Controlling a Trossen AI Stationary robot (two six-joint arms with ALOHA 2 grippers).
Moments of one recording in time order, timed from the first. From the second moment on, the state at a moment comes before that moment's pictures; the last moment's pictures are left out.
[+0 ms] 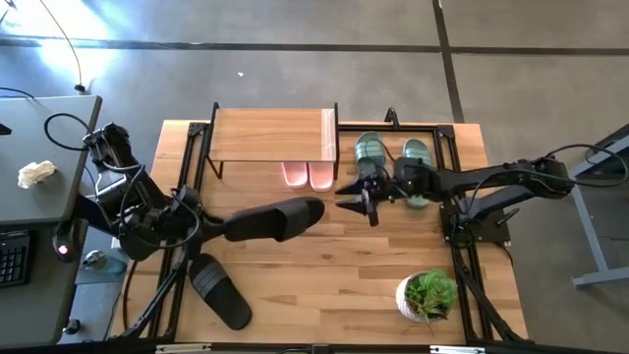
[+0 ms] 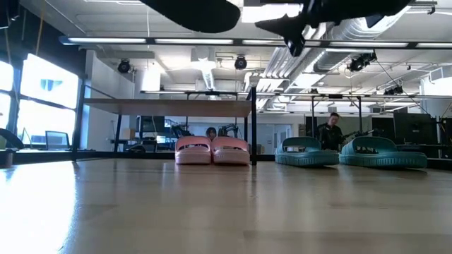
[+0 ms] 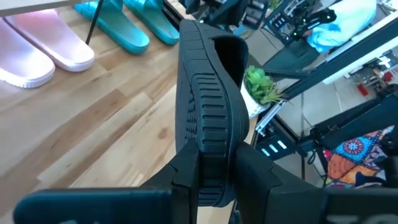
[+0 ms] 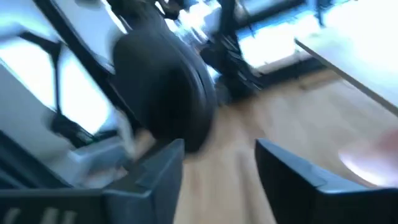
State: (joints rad) left arm -0.82 0.92 1.10 -0.91 -0.91 -1.34; right arm -0.05 1.22 0.74 0.33 -0.19 0.38
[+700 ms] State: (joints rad) left arm -0.82 0.92 1.10 -0.91 -0.93 -1.33; right arm -0.07 1.52 0.74 0.75 -0.38 0.47
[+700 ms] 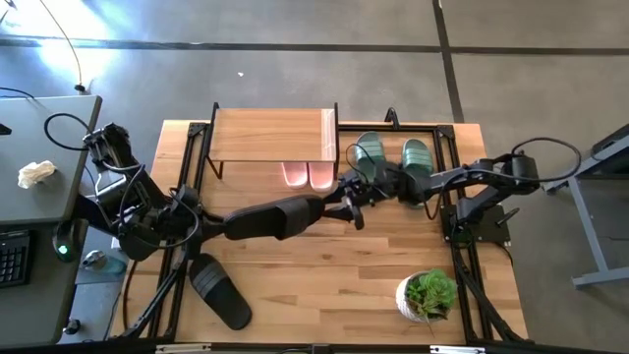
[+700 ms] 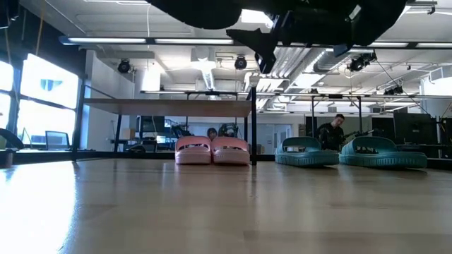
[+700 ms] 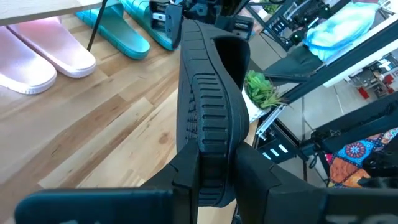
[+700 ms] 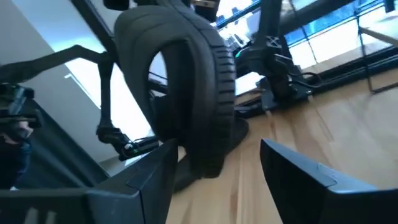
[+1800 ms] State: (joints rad) left arm -0.83 0.95 1.11 -0.91 -0.91 -1.25; right arm -0.07 1.52 0.81 0.74 -0.34 0.40
